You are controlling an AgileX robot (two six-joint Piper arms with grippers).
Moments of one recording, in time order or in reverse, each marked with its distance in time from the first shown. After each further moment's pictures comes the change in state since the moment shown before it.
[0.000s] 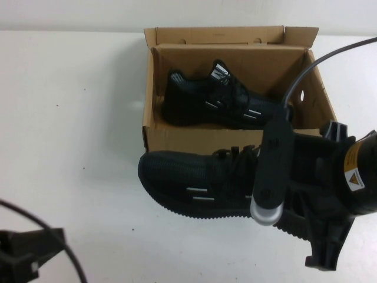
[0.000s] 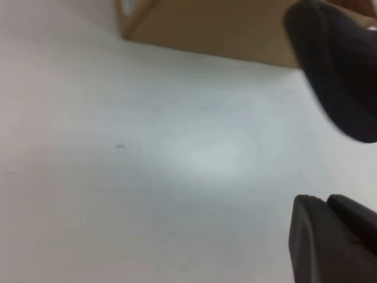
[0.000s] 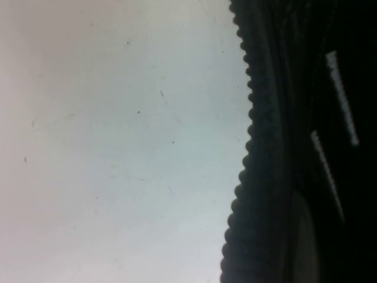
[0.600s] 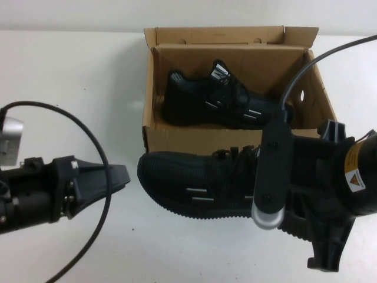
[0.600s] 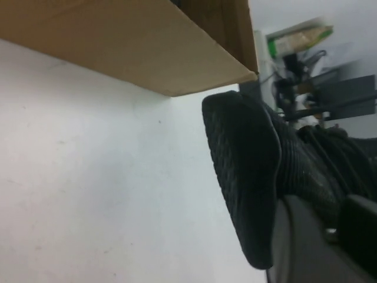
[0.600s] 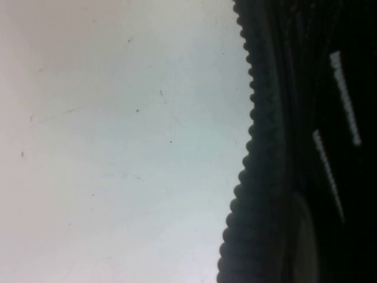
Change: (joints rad) right arm 0.006 -0.002 0.000 -0.004 -0.004 -0.033; left arm 0.000 0.537 0.000 -0.774 0.034 0.530
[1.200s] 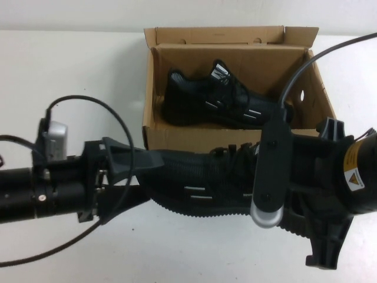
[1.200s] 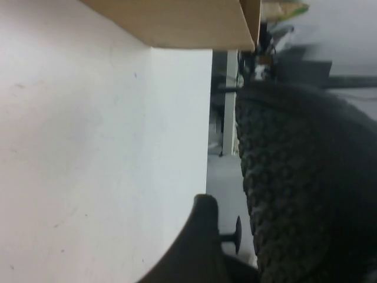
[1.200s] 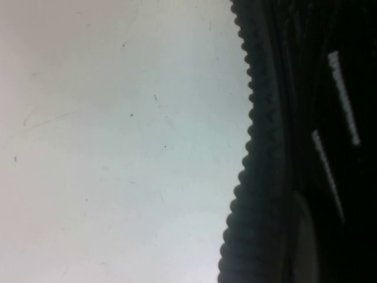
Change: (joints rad) right arm 0.002 -0.001 0.000 -0.007 -0.011 0.000; left arm -0.058 0.310 -0.046 -0.165 0.146 0.036
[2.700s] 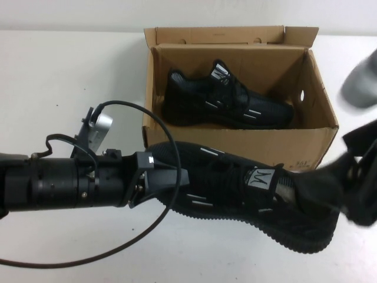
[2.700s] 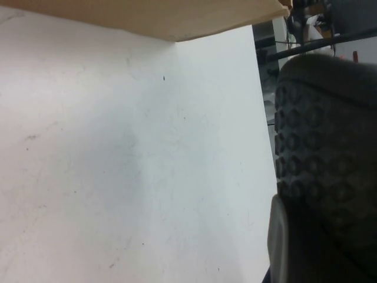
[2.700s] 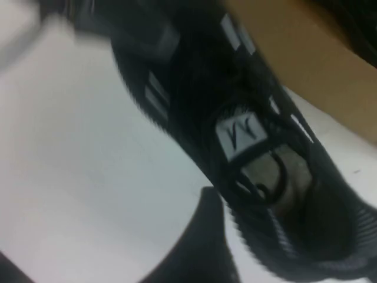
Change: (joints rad) right arm 0.000 -0.196 -0.133 0.032 0.083 0.643; left arm -0.191 0.073 -0.118 0.023 -0.181 0.158
